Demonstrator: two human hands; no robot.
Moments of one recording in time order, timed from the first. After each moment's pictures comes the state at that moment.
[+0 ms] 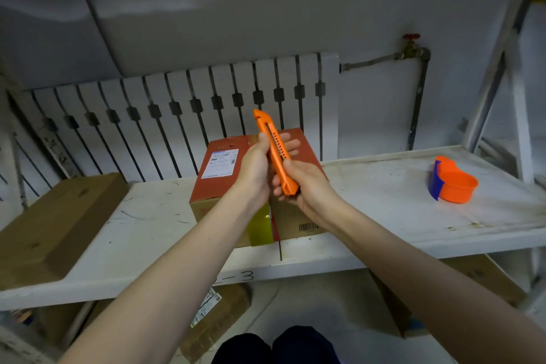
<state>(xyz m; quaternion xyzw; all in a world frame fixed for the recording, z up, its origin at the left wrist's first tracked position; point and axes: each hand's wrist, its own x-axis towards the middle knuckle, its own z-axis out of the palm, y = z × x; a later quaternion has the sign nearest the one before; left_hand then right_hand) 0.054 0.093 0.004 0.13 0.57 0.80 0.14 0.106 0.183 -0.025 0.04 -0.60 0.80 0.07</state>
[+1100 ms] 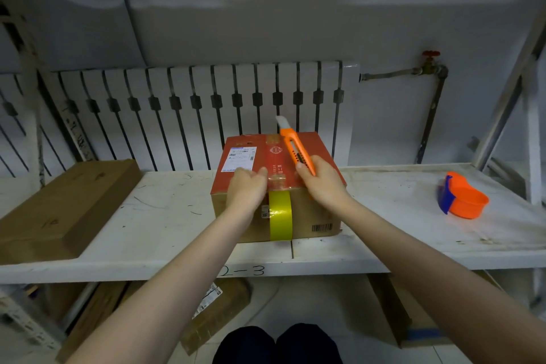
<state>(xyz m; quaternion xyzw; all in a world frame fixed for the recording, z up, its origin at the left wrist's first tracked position) 0.057 0.036 -0.015 -0.02 0.82 0.57 0.00 0.072 0.181 -0.033 -0.03 -0.87 0.44 0.19</state>
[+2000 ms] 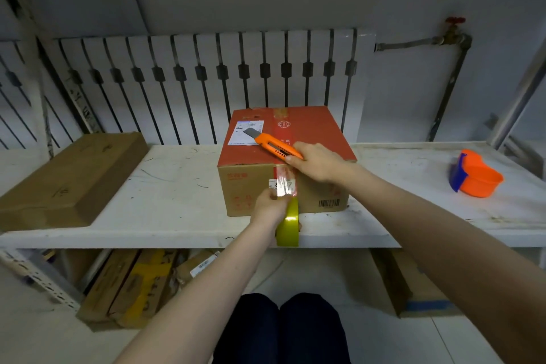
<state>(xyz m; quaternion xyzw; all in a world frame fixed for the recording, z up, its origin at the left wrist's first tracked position) 0.076 0.044 -0.100 -0.08 0.77 0.62 0.13 0.037 0.181 -0.045 0.07 -0.98 0.20 0.02</state>
